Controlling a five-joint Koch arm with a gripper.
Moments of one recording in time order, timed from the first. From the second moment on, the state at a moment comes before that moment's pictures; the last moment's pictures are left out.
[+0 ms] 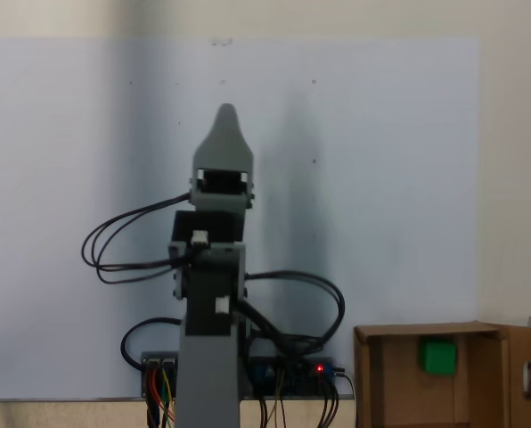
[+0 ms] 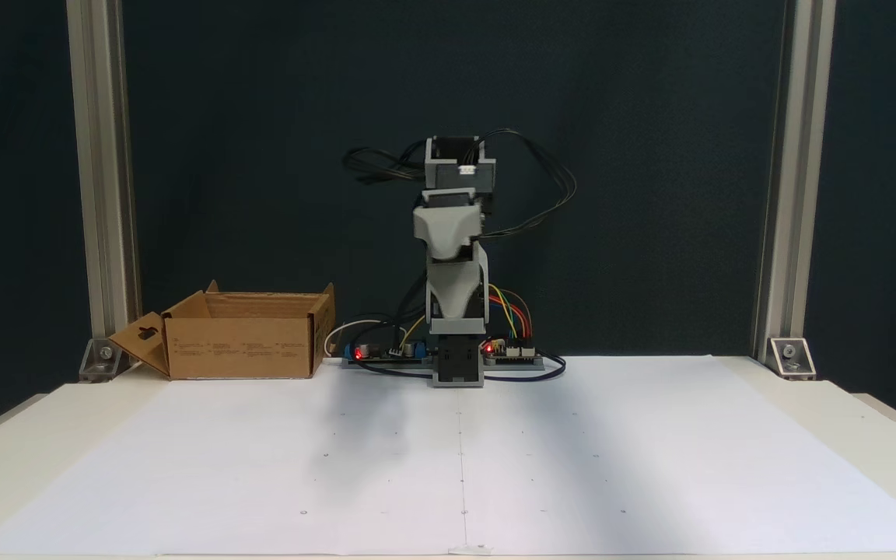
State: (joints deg) arm 1.8 121.5 91.4 42.7 2.8
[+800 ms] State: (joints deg) arm 4.0 129.4 125.5 4.7 2.8
